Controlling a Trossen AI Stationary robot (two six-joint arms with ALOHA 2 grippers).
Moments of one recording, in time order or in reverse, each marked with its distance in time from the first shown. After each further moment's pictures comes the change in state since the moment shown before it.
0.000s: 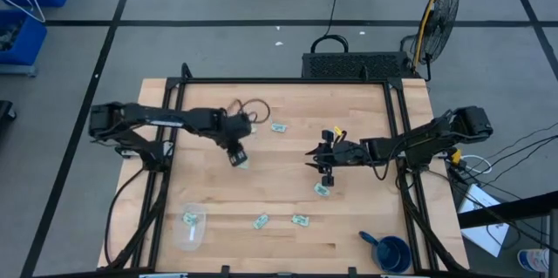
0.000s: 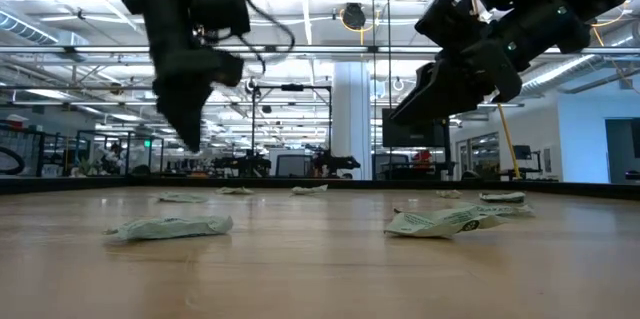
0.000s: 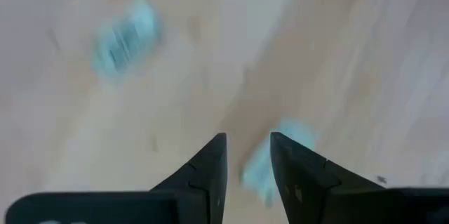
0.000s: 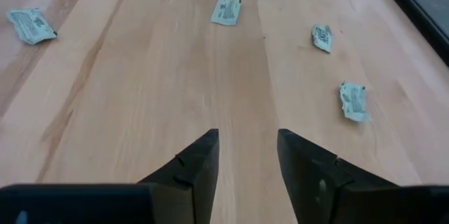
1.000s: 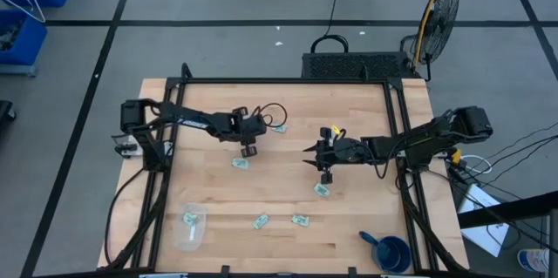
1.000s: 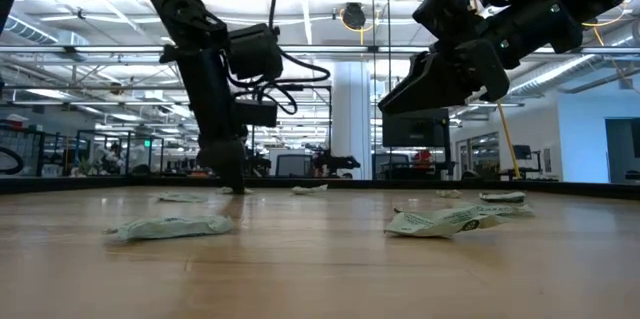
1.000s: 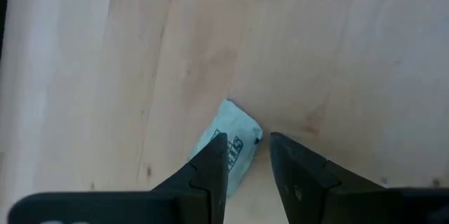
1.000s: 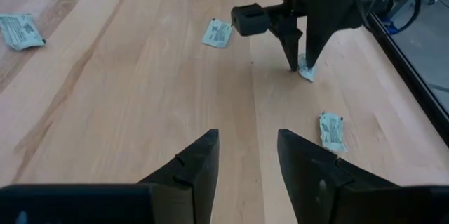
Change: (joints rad) left arm 0.034 0.306 0.002 0.322 -0.348 0.432; right arm -0.015 0.000 0.000 0.072 0.000 -0.109
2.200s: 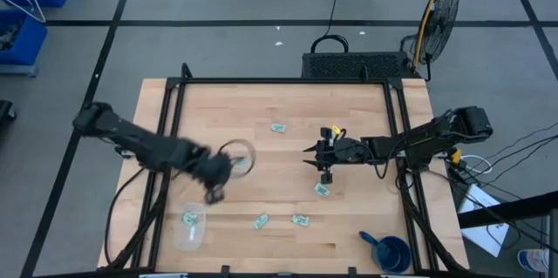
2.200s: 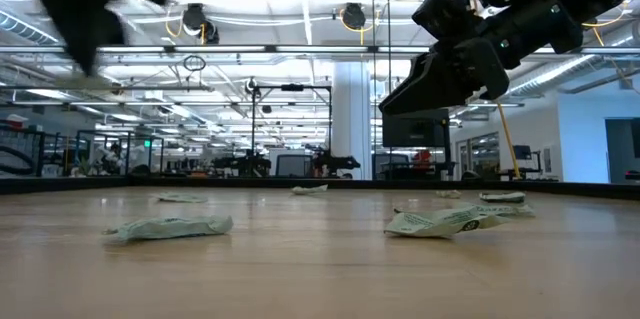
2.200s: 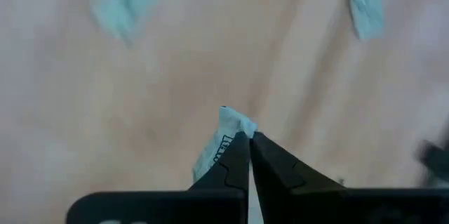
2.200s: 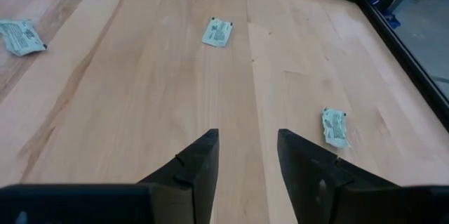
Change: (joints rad) left arm -0.632 -0.459 0.101 -0.689 0.325 -0.931; right arm 0.001 0.000 0.000 -0.007 -0.001 0.035
